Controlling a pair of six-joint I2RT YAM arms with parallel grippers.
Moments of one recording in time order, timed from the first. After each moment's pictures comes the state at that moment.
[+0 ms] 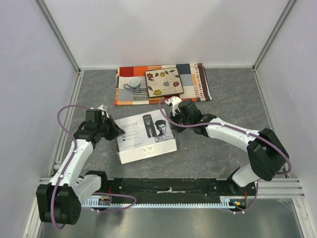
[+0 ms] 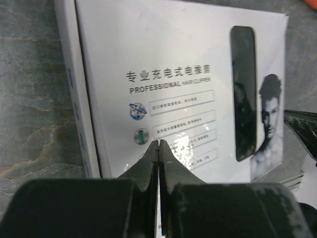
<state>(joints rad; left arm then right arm) -0.06 0.97 0.64 -0.51 0.32 -0.59 0.71 1.52 0.95 -0.16 -0.13 0.11</state>
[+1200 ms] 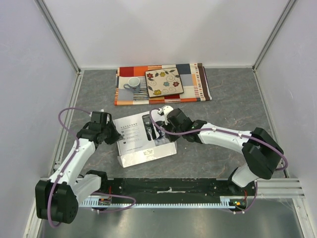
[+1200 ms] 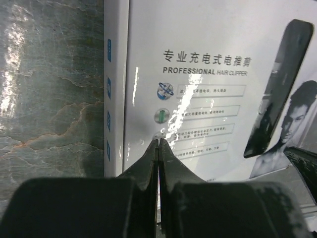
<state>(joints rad) -0.15 1.02 0.63 -0.60 0.12 -0.68 0.87 1.56 0.94 -0.22 -0.01 0.23</state>
